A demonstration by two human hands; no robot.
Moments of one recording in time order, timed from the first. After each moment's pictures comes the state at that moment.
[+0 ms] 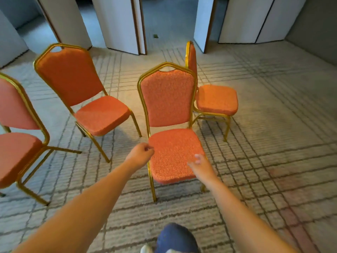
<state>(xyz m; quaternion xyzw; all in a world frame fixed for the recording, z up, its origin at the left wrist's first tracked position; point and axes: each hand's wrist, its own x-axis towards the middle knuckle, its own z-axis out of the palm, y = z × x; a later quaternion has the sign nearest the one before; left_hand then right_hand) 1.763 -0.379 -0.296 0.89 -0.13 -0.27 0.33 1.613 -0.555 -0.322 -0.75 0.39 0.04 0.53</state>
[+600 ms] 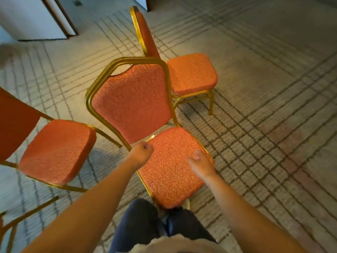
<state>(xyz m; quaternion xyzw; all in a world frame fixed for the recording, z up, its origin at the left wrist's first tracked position) 2.004 -0.540 -0.372 0.84 -0.26 -0.41 0.24 1.797 -0.643 -0.392 -0.61 0.56 0.02 0.56</state>
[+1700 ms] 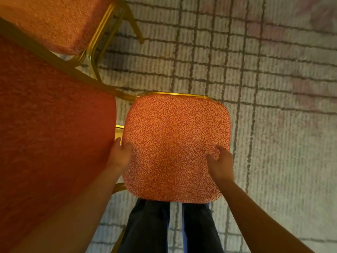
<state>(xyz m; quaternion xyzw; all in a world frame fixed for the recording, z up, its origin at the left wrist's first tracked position) 2.161 -0.694 -0.668 0.79 -0.35 -0.50 0.00 1.889 -0.590 -0.638 -0.21 0.88 -0.14 0.40</state>
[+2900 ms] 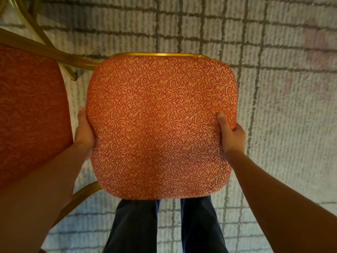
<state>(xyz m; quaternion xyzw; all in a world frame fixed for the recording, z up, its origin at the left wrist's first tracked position) 2.187 -0.716 -0.774 0.78 -0.16 -0.60 0.10 1.835 -0.582 -0.731 -0.05 0.90 -0.22 0.38</state>
